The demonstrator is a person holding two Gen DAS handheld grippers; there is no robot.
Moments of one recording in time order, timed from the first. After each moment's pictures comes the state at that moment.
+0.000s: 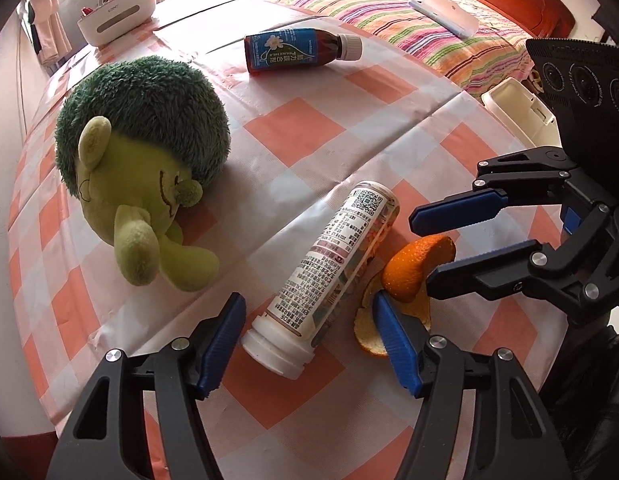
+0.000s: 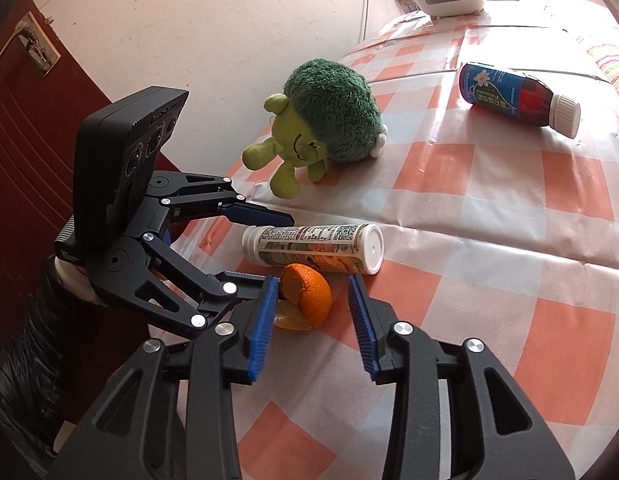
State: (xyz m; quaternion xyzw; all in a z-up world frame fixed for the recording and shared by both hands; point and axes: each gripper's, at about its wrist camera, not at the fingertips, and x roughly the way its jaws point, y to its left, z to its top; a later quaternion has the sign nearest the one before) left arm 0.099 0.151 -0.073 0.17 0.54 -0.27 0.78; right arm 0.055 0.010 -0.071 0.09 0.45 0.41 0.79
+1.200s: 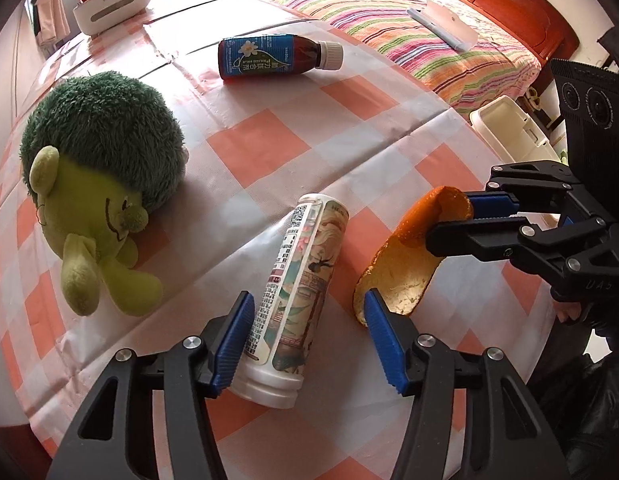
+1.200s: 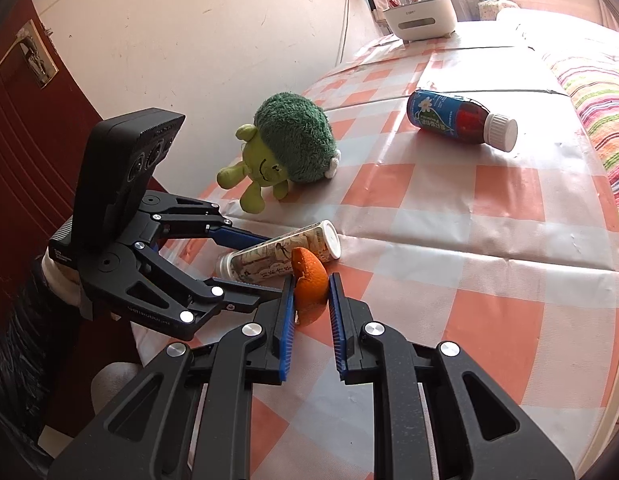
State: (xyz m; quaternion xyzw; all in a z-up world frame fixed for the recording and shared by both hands) left arm 0.103 0.122 -0.071 0.13 0.55 -0.28 0.78; right arm 0.046 -0.037 -0.056 0.09 0.42 0.37 0.82
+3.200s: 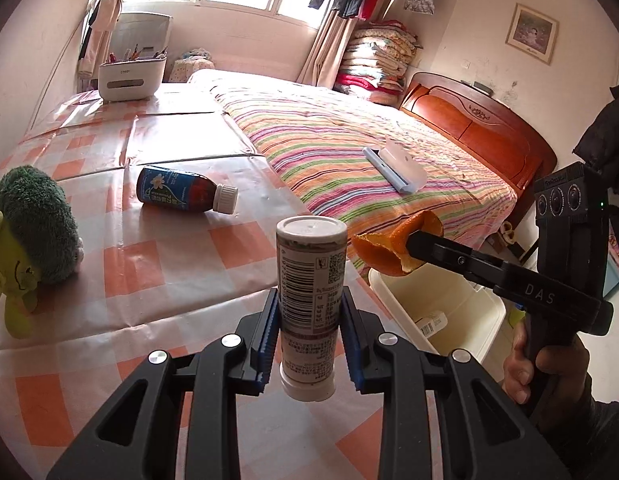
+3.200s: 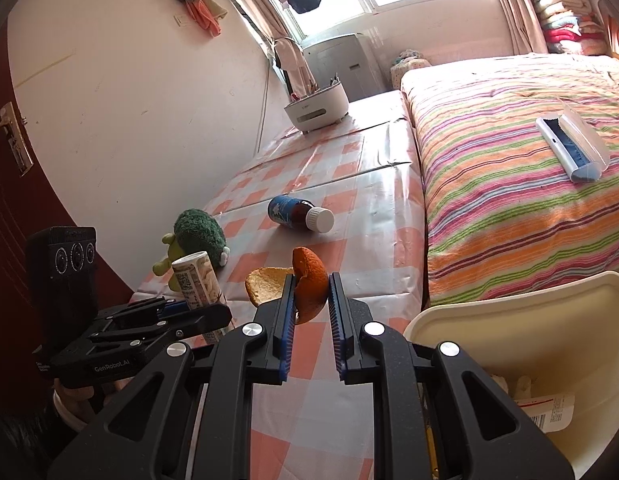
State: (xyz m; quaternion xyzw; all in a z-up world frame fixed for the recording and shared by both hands) left arm 0.063 0.028 -0.034 -0.05 0.36 -0.28 0.89; right arm 0.021 -0.182 -0.019 0.16 0.32 0.23 0.91
